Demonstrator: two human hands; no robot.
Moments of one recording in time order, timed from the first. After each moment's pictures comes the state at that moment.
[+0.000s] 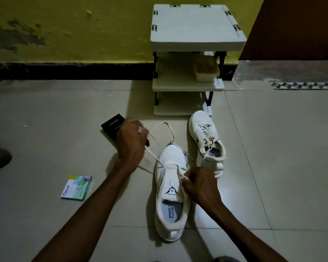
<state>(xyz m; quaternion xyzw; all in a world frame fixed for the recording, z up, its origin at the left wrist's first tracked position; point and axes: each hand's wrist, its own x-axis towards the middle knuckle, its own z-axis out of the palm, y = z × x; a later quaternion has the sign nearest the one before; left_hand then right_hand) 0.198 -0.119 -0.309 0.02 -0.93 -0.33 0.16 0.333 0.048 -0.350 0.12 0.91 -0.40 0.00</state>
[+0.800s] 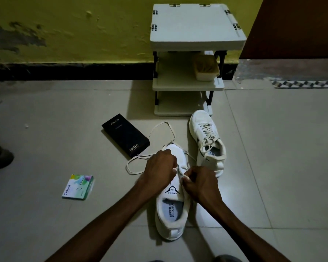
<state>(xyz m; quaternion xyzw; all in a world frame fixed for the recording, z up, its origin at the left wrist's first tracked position) 0.256 -0.081 -0.348 -0.25 -0.96 -0.11 -0.08 0.330 0.050 -0.355 0.14 0.91 -0.38 0.03</state>
